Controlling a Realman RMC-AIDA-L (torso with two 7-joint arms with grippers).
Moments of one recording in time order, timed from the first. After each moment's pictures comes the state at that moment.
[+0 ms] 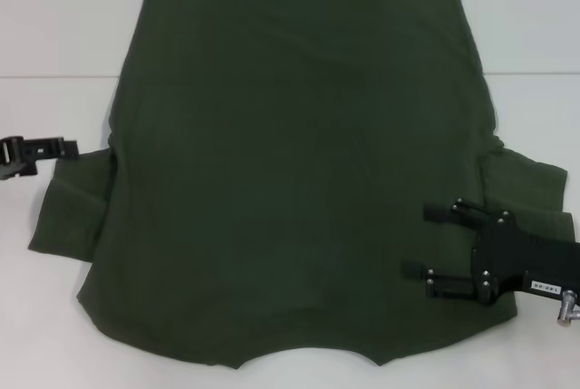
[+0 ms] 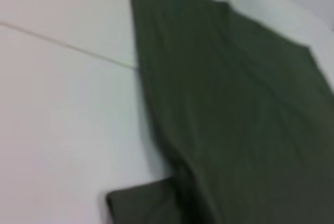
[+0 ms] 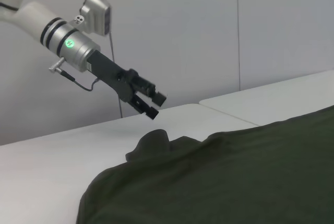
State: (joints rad) left arm -0.60 -1.87 0.44 0.65 2.37 1.31 -2.25; right arm 0.48 2.09 -0.58 -0.51 -2.00 -1.55 1.02
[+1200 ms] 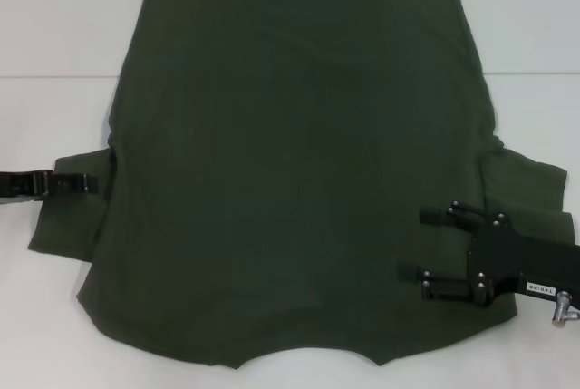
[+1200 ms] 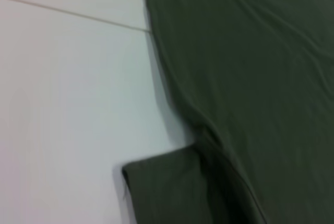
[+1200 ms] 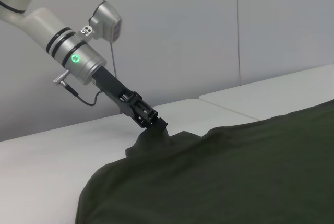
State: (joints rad) left arm -0.62 -1.91 0.55 0.62 2.44 1.17 -2.21; right arm 0.48 2.09 -0.60 -0.50 -2.00 -1.53 1.02
